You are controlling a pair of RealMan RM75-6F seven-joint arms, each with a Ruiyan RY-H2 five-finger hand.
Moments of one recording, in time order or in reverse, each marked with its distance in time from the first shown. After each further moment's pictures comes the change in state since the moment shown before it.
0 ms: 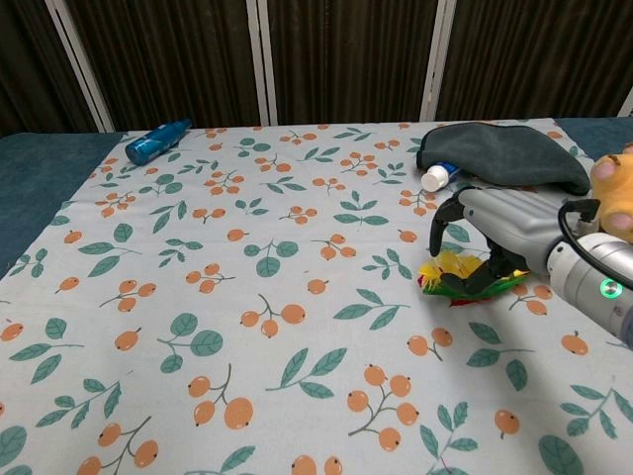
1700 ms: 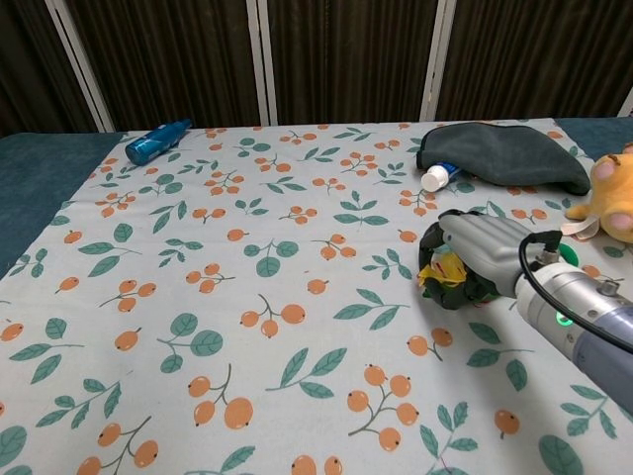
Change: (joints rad) left arm -0.007 0.011 0.002 -0.011 -0.010 -0.019 -0.032; right arm 0.031 -0.123 -0.024 0.154 0.016 0.016 0.043
